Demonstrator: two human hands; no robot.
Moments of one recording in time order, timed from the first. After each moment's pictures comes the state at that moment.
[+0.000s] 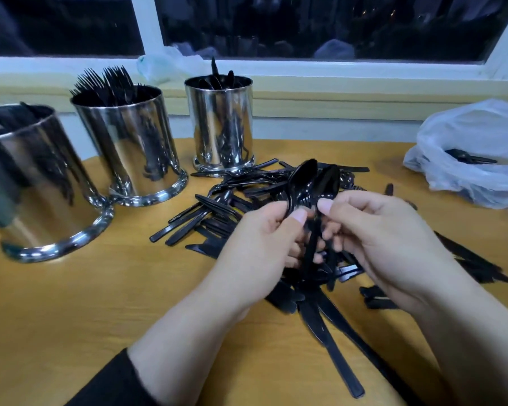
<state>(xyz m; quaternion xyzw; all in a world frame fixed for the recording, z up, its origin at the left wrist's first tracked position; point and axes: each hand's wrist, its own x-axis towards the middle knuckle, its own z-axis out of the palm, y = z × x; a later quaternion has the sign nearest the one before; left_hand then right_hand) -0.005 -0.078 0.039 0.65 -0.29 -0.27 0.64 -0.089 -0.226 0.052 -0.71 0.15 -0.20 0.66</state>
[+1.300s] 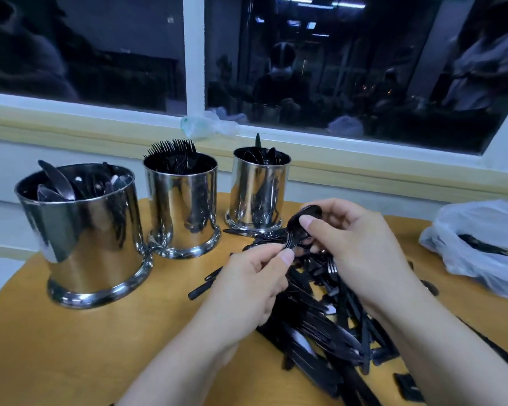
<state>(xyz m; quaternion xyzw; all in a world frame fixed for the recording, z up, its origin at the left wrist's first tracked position) 0.044 -0.023 0.068 0.64 -0.28 -0.21 0.69 -0.011 -0.175 0.119 -0.78 0.10 -0.28 0.55</state>
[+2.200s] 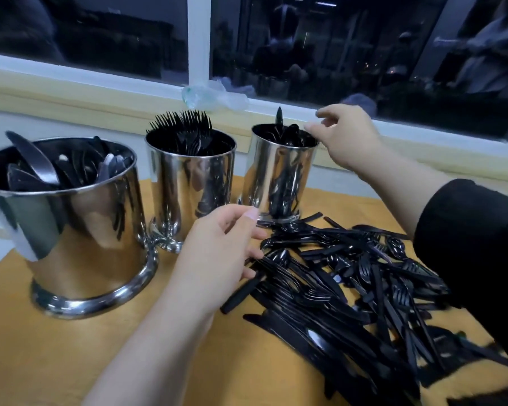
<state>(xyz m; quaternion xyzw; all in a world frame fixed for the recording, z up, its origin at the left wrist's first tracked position) 0.122 0.002 0.066 0.69 -0.17 -0.10 0.70 0.181 -0.253 0.160 -0.92 0.17 -0.28 0.22</state>
